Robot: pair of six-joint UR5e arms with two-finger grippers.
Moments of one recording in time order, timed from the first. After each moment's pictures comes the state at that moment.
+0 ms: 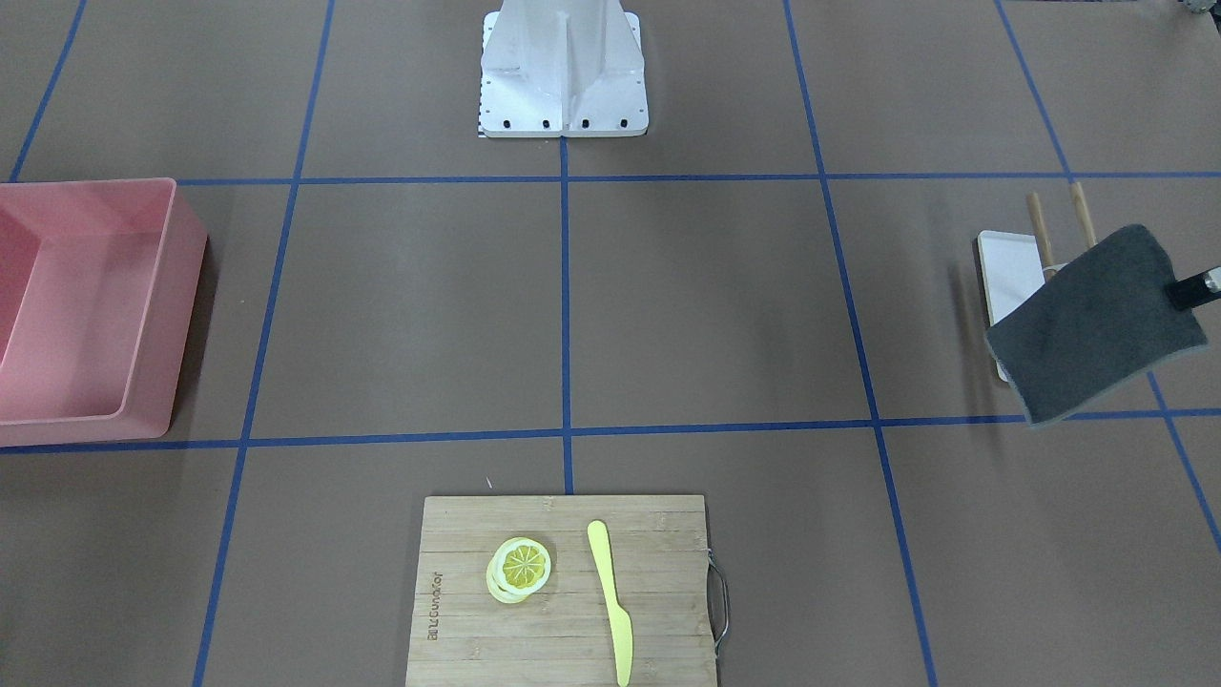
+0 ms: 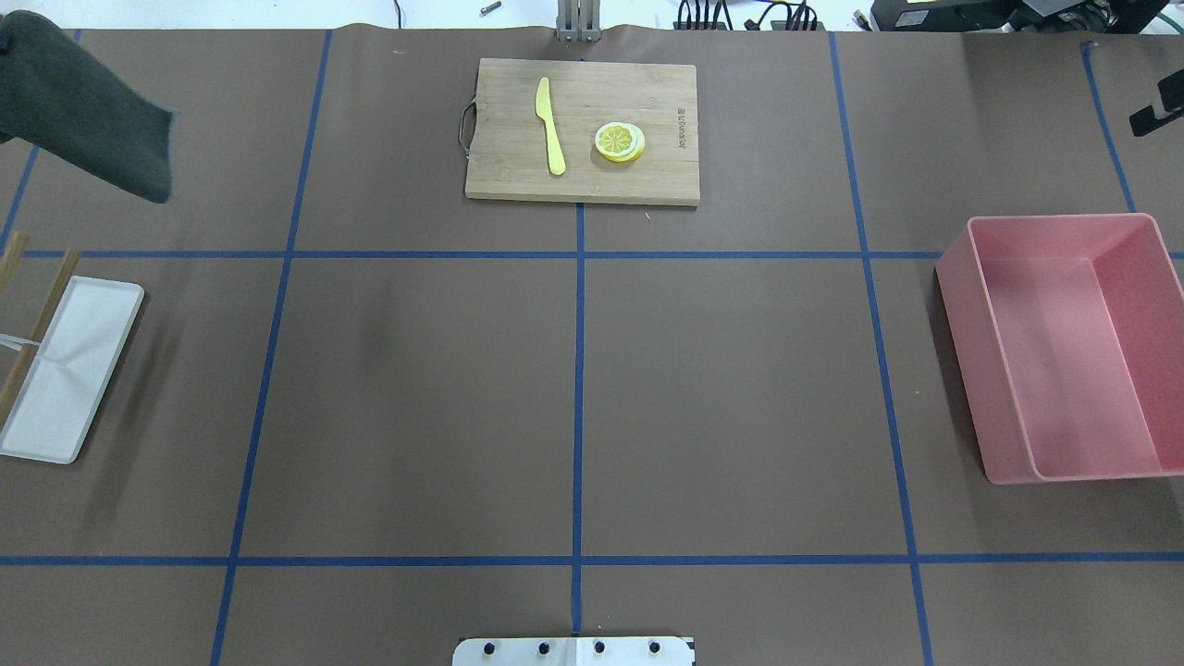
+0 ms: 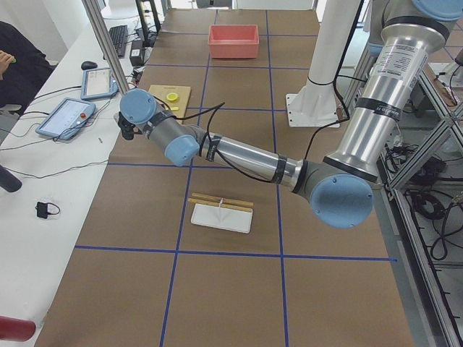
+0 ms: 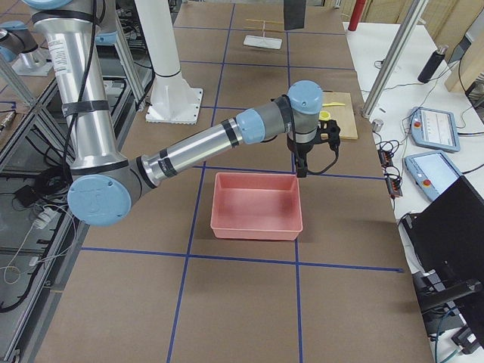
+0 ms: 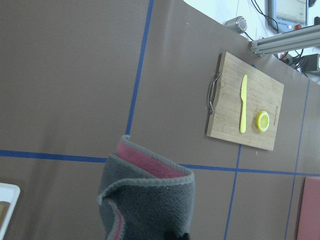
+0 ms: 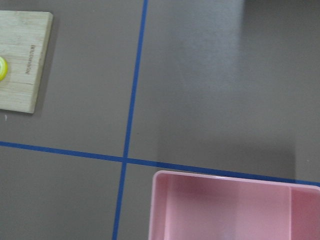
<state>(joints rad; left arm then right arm) -1.47 -1.96 -1.52 -2.04 -2.90 -1.02 1.40 -1.35 1.90 -1.66 2.46 0.34</state>
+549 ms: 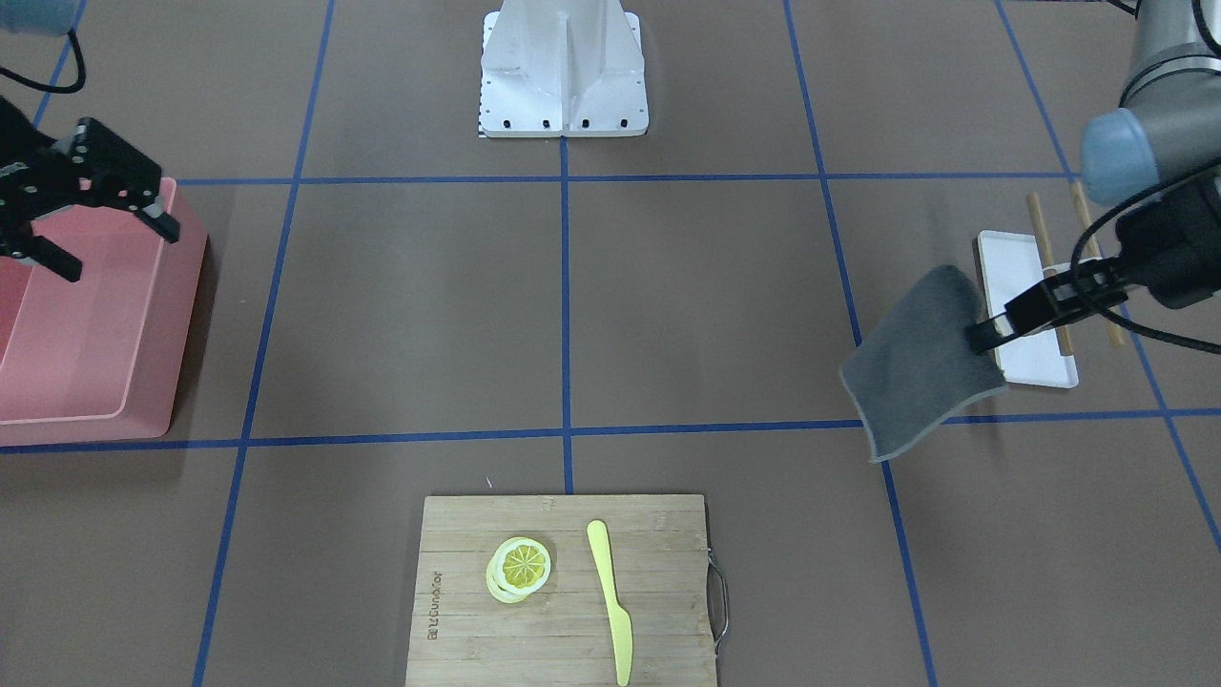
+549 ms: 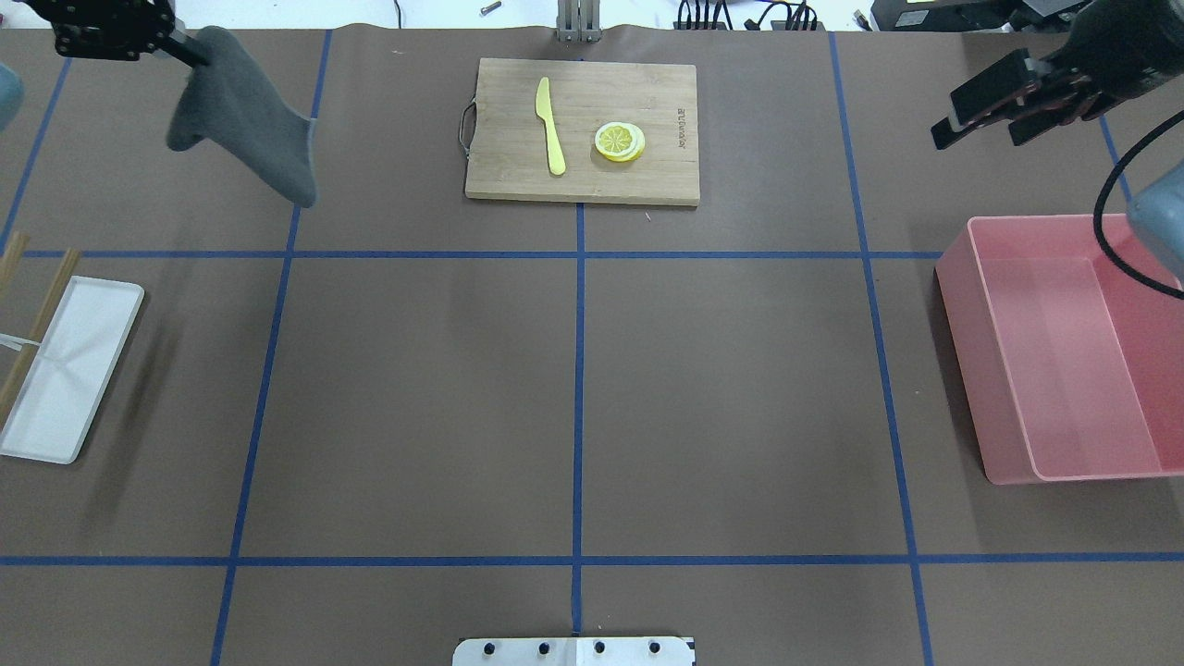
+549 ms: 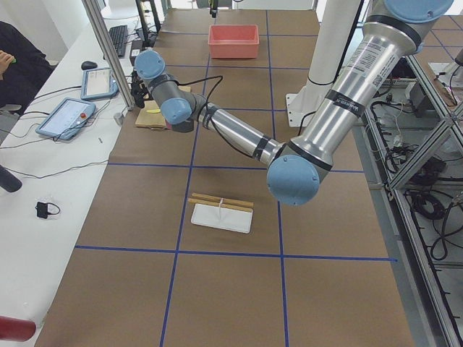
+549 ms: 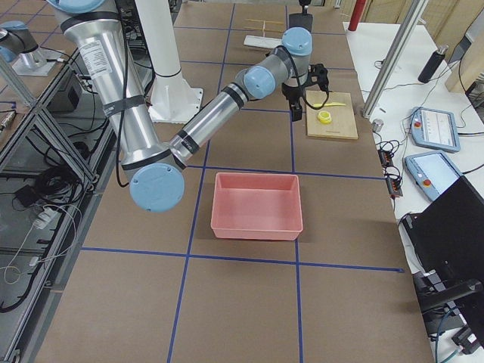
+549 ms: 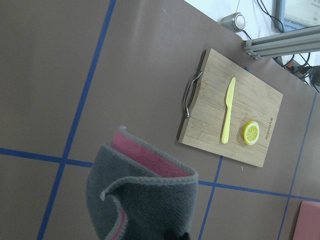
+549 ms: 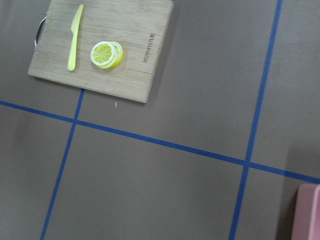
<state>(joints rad) -1.24 -2.12 -1.55 -2.05 -2.66 -1.36 1.13 -1.18 2.03 -1.66 2.39 0.60</state>
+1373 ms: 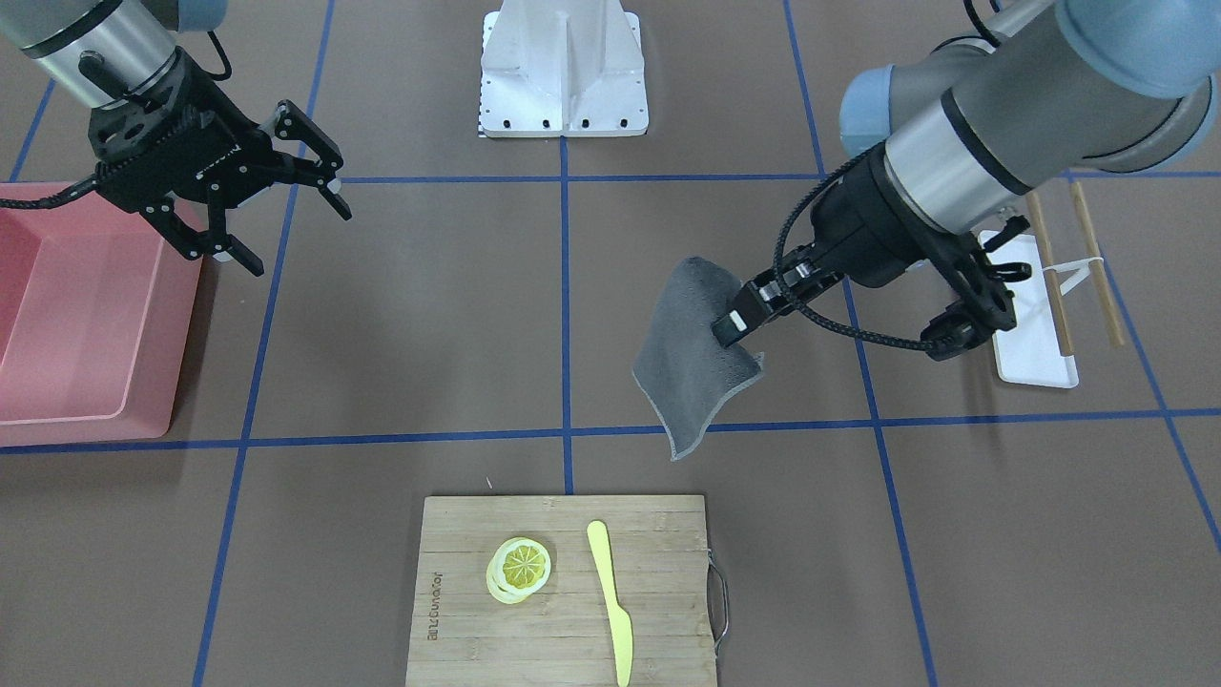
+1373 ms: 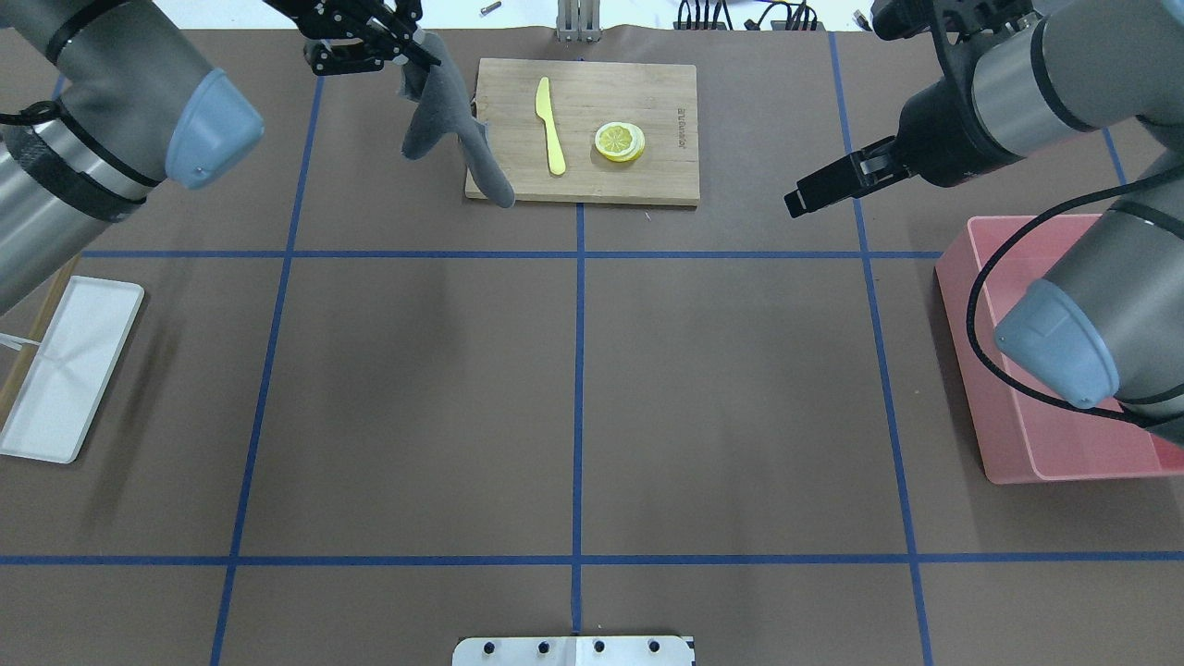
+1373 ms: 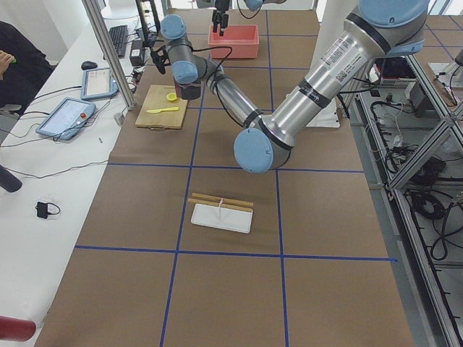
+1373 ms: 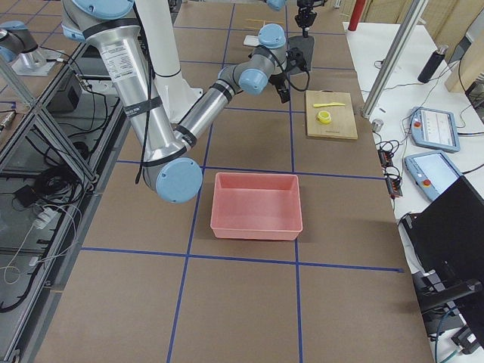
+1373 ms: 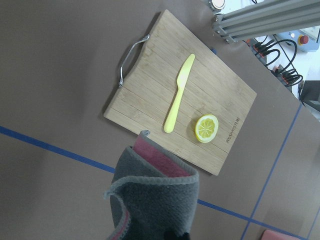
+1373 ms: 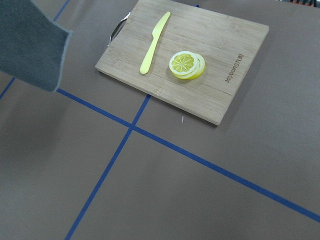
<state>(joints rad) -1.02 -2.35 -1.56 -2.05 -2.40 -1.90 0.93 -1.20 2.03 -1.31 2.18 0.66</state>
